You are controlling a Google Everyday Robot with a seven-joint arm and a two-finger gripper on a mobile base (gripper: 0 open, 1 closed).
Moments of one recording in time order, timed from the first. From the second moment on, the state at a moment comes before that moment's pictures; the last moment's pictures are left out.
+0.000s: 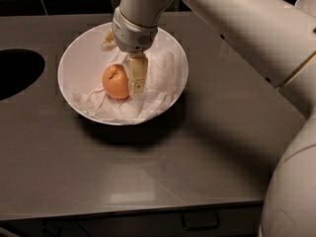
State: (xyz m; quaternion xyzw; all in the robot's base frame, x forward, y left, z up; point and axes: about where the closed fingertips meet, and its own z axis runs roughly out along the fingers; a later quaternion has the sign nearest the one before) arm 0.576 0.083 0.909 -0.86 0.48 0.08 0.19
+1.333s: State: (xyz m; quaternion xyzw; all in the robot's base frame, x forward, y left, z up) arm 0.583 0.088 0.890 -0.86 0.47 0.10 0.18
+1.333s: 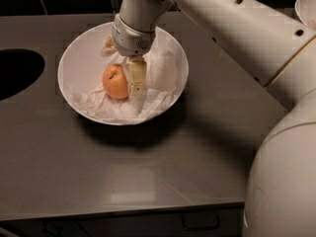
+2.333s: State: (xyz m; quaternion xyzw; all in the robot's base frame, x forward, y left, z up) arm 0.585 0.093 0.877 -0.86 0.46 0.12 0.17
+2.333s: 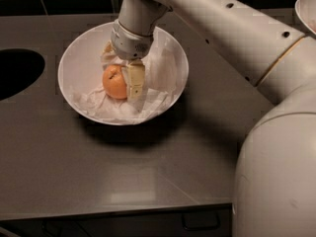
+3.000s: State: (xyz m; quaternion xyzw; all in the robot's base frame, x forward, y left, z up) arm 0.585 0.094 0.875 -0.86 0.46 0.12 0.16
